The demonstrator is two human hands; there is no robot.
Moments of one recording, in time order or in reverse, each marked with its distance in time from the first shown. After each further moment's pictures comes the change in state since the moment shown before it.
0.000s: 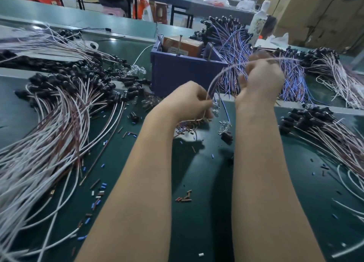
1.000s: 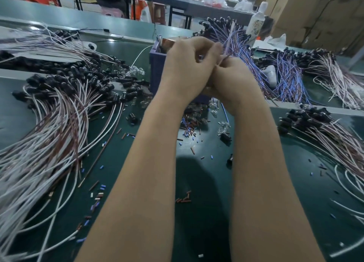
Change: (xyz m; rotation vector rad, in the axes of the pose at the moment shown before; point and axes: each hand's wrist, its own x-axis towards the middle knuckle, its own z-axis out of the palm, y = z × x) left_hand -0.007 0.035 -0.020 -0.040 0.558 0.261; right_hand -0.026 -0.004 0.010 -0.518 -0.696 0.006
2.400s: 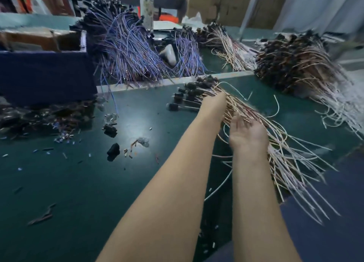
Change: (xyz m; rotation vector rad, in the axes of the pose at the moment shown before) left_hand -0.067 0.127 0.274 -0.801 -0.610 -0.942; right_hand -0.133 0.077 -0.228 1.085 1.211 0.125
